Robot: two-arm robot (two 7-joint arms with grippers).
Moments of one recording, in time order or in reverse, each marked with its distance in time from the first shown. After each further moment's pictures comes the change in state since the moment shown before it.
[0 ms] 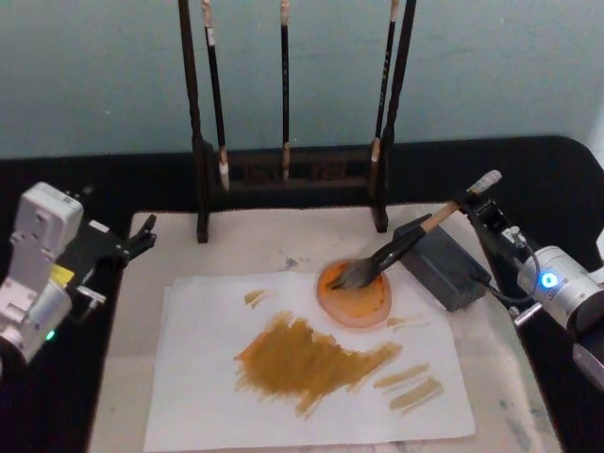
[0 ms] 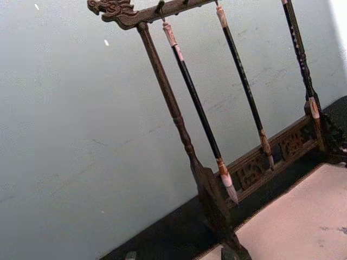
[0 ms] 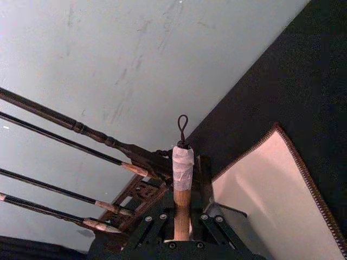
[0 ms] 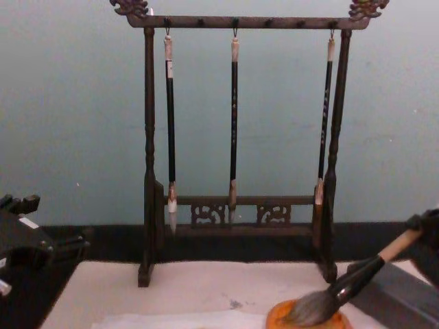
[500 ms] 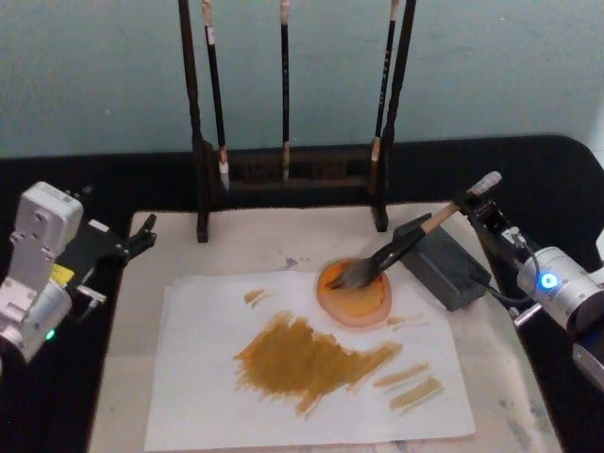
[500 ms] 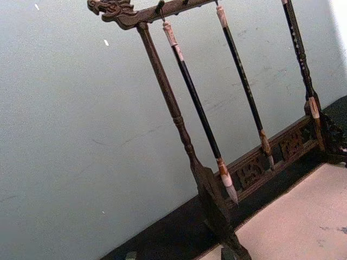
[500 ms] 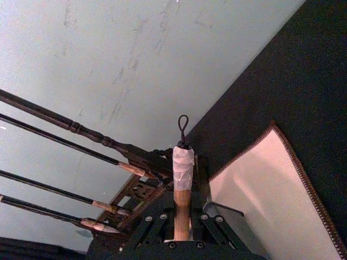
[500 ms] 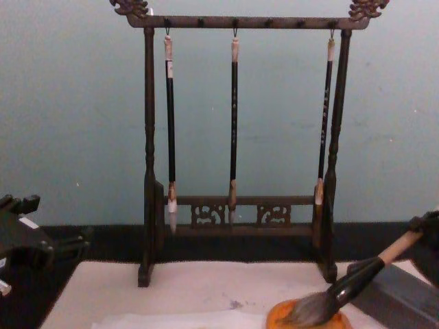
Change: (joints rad) left arm 0.000 0.000 0.000 0.000 0.000 0.000 0.000; right arm 0.001 0.009 -0.013 0.006 0.014 -0.010 -0.004
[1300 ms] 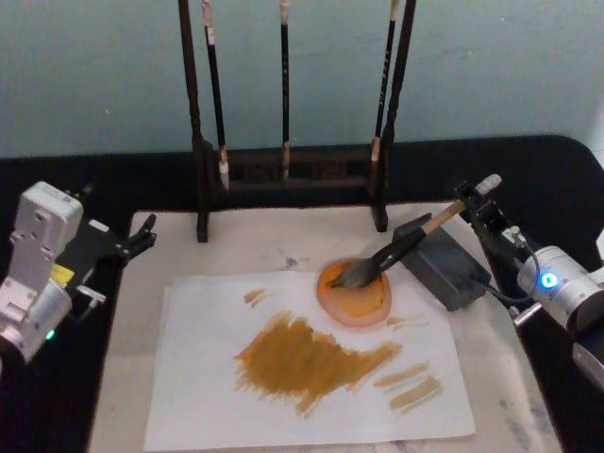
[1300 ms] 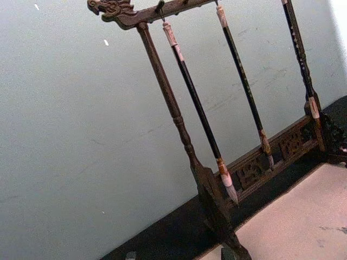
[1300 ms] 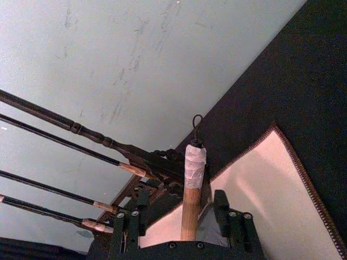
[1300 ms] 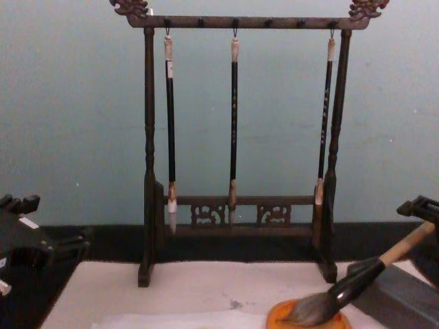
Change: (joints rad) left arm 0.000 0.000 0.000 0.000 0.000 0.000 0.000; right arm 0.000 -0.002 0.003 -0.001 -0.001 0.002 0.001
